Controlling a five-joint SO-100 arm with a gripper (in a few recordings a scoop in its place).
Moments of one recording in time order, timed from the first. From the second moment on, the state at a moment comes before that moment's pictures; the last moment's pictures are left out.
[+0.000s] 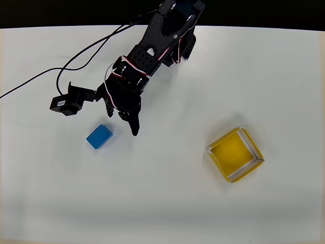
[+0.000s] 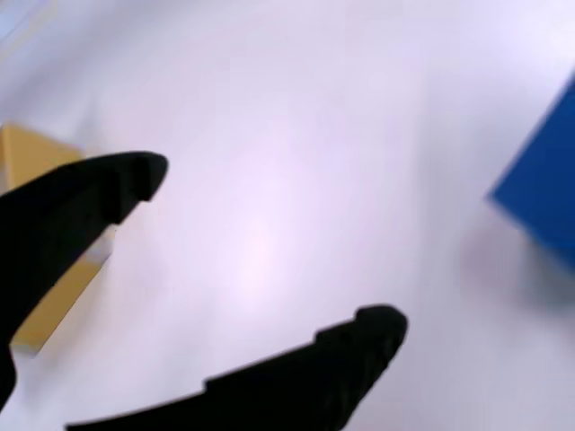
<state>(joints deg) 46.1 114.9 117.6 54.1 -88.9</state>
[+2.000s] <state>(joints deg) 48.6 69.6 90.1 50.0 -85.3</state>
